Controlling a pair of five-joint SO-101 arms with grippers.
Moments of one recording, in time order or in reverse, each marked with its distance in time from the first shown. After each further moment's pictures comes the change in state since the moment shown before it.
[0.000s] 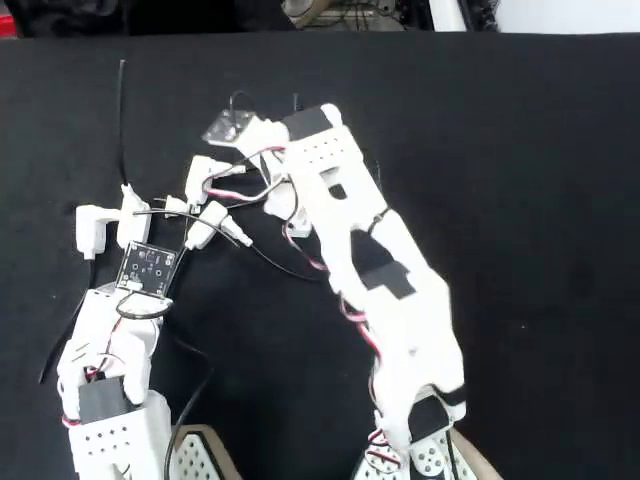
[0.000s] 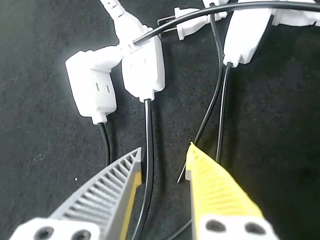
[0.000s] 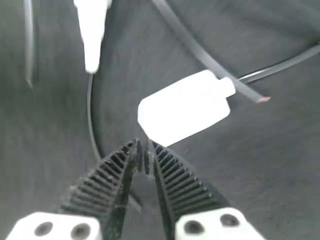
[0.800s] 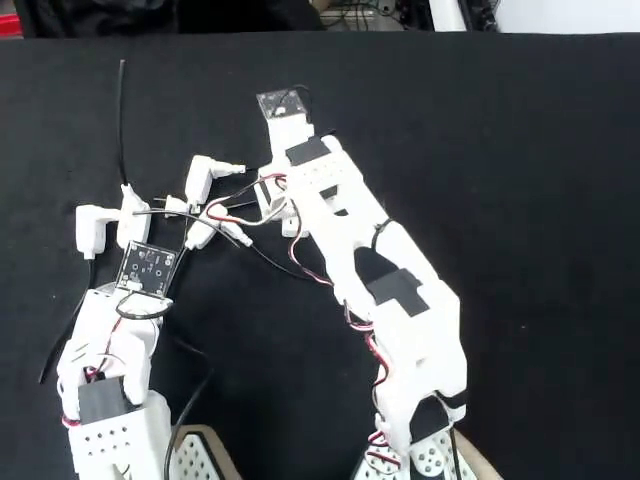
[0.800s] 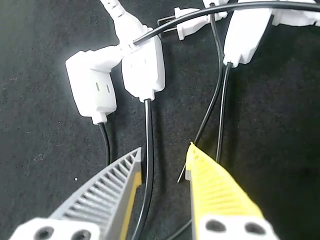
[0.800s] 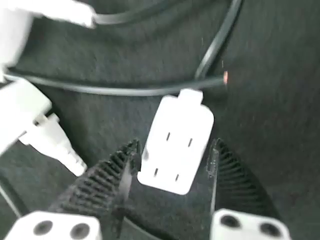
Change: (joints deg) left arm 0.0 0.0 0.1 0.0 0.0; right arm -0.4 -1.2 17.0 -20.0 -45.2
